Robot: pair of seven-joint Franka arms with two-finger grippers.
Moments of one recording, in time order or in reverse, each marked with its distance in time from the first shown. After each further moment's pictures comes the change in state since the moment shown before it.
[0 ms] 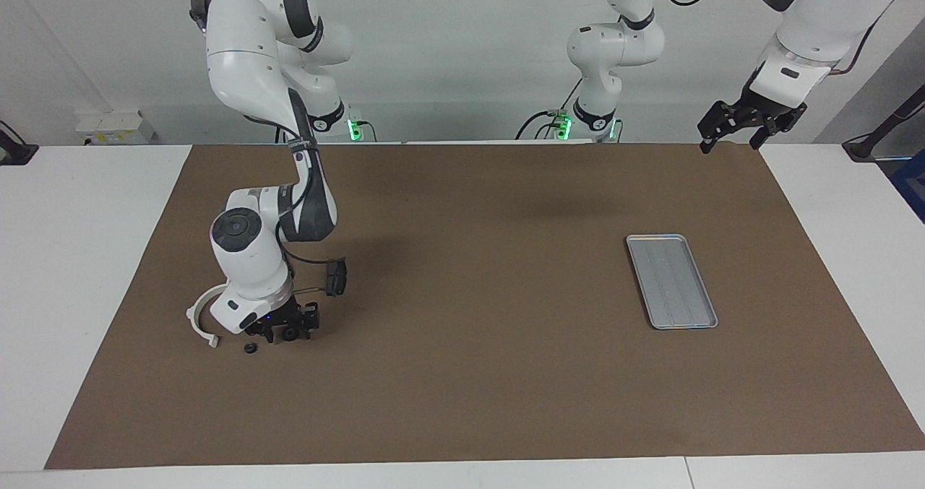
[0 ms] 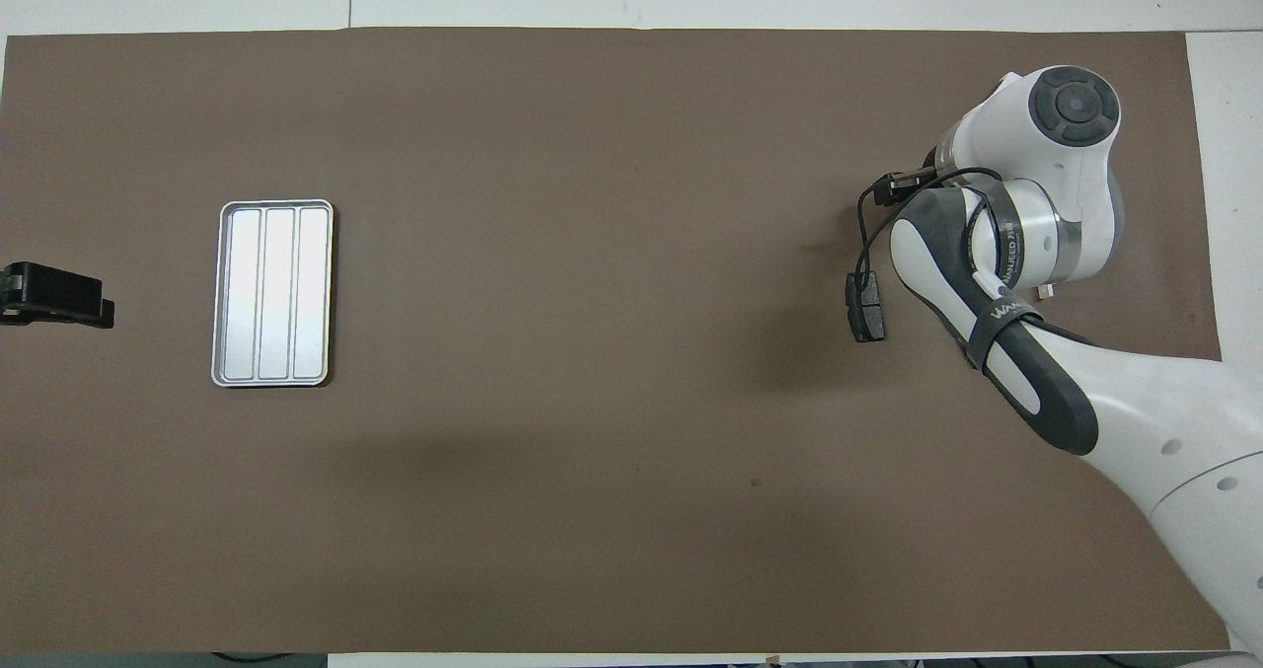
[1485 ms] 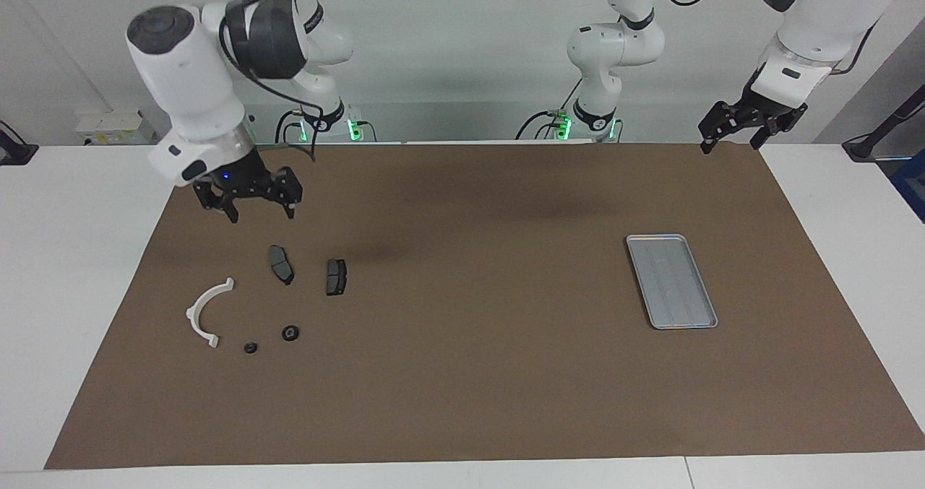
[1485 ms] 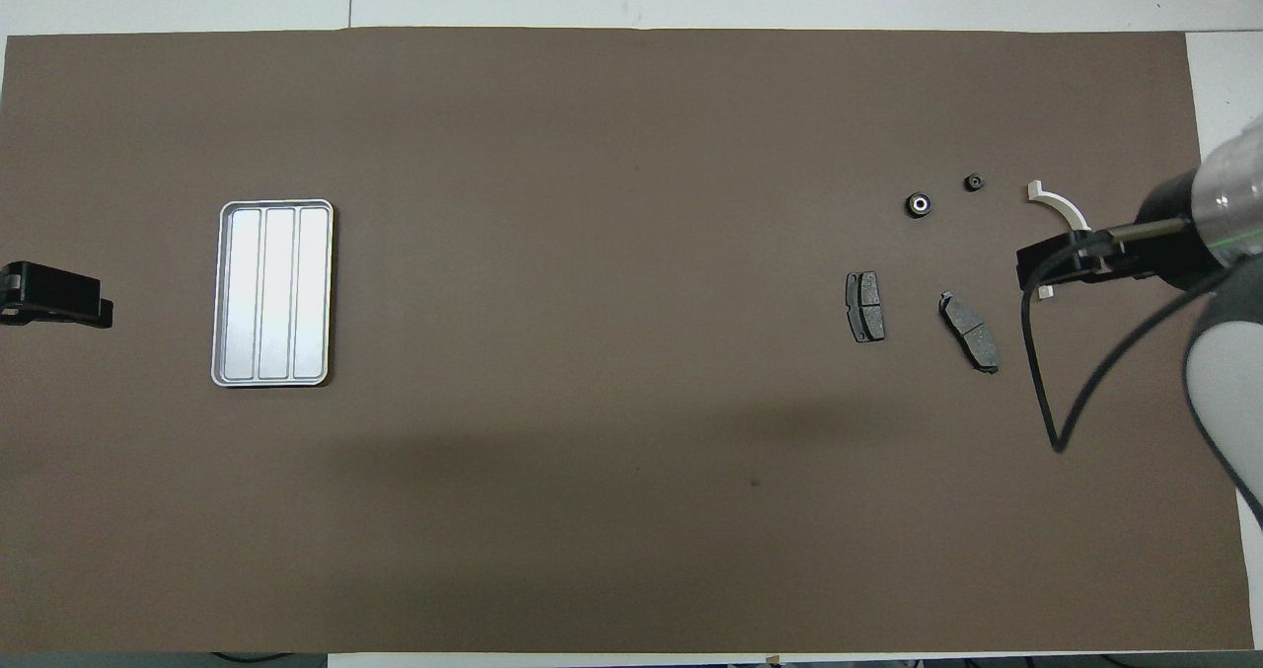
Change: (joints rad) left arm 0.000 0.000 0.003 0.000 0.000 0.000 -0.002; right arm 0.007 -0.608 0.008 0.013 0.095 -0.746 0.000
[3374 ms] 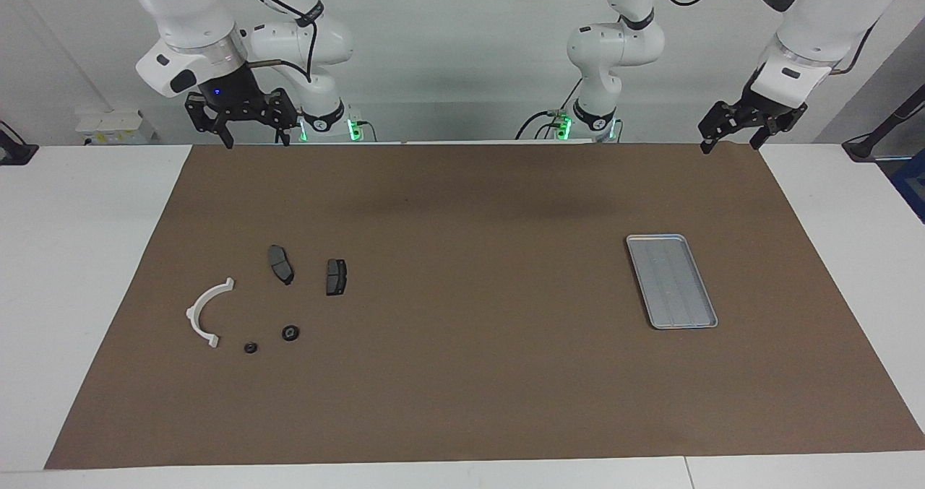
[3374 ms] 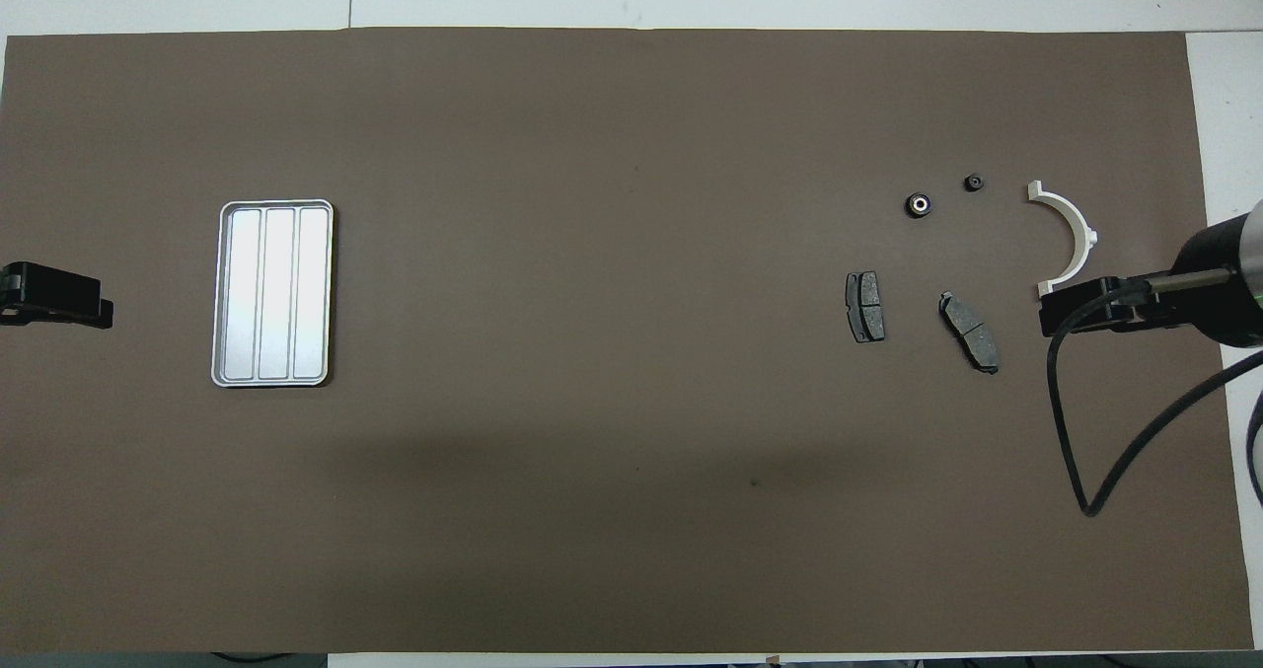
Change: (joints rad) left arm 0.000 0.000 0.000 0.000 0.000 0.000 0.000; right arm 0.001 -0.049 0.004 -0.017 0.003 -0.057 0.036
